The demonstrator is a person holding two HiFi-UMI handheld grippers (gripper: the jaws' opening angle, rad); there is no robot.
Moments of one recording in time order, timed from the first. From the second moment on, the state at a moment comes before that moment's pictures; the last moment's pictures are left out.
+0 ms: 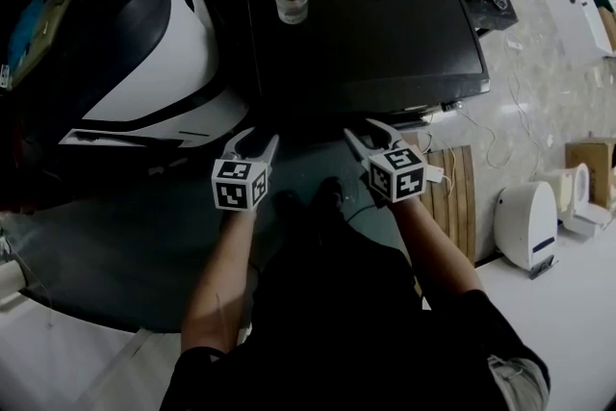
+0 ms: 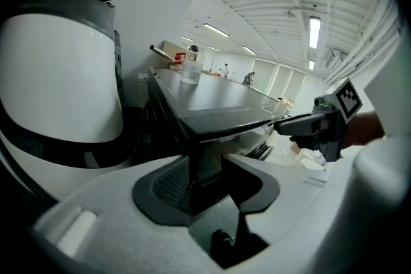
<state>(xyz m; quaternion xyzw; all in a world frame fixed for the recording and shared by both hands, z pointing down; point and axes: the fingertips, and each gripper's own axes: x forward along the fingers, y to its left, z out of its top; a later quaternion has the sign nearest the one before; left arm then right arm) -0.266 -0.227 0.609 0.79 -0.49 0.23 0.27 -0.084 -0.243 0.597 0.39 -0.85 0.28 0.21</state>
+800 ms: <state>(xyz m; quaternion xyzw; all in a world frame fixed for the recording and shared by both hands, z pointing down) -0.250 -0.208 0.605 0.76 -0.53 0.22 0.29 -0.084 -0.222 0.596 0.33 -0.88 0.27 0.19</state>
